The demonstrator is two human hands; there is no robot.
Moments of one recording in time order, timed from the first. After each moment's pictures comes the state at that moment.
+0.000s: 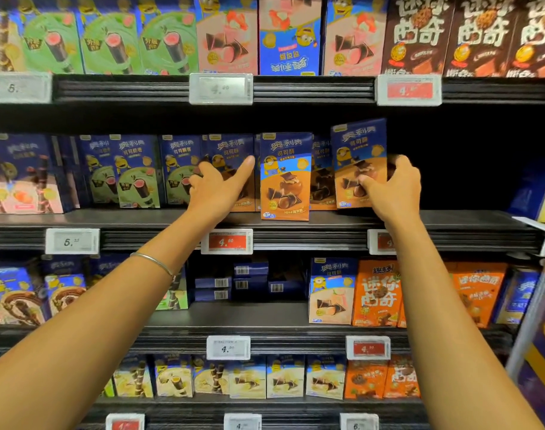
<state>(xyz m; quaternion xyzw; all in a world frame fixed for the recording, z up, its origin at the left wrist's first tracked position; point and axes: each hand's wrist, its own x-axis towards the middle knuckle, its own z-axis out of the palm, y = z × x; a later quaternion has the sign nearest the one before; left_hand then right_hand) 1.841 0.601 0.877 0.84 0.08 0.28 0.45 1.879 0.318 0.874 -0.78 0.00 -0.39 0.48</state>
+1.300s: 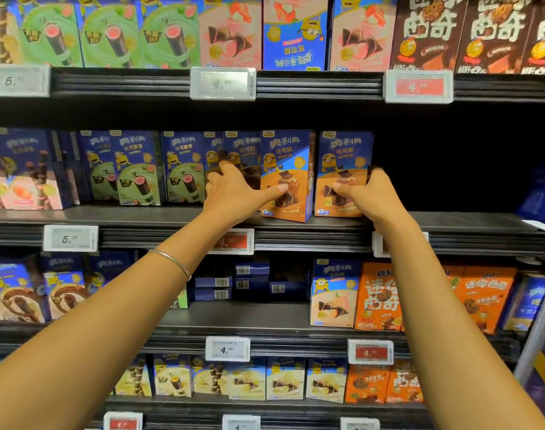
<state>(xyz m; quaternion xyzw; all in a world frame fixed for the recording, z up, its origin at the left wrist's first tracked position) 1.853 0.581 0.872 0.89 0.07 0.28 0.36 1.899 0.342 0.868 -0.80 -0.08 -0.24 0.55</state>
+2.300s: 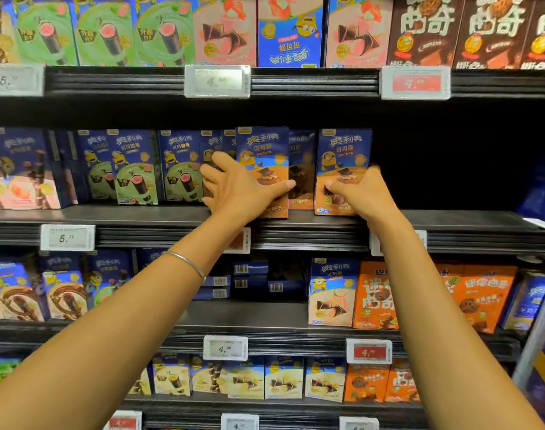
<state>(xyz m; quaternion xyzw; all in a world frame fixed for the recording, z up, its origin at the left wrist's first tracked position) 1.858 0.555 0.872 0.85 0.13 0.35 0.36 1.905 0.344 0.868 -0.80 -0.07 -0.22 0.56</state>
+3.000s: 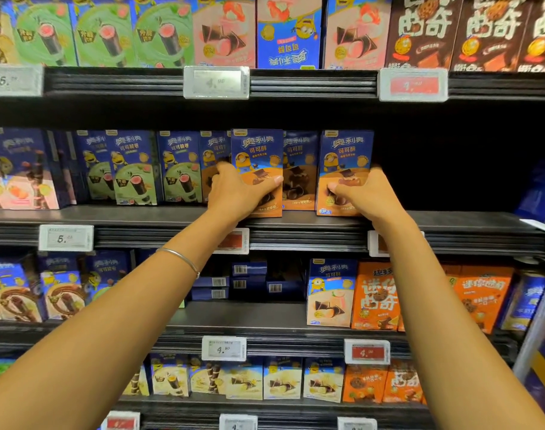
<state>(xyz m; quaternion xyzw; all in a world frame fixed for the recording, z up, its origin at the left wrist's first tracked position) 1.869 0.576 0.869 0.83 0.06 0.31 0.46 1.904 0.334 0.868 -0.81 -0.09 -0.23 0.53</state>
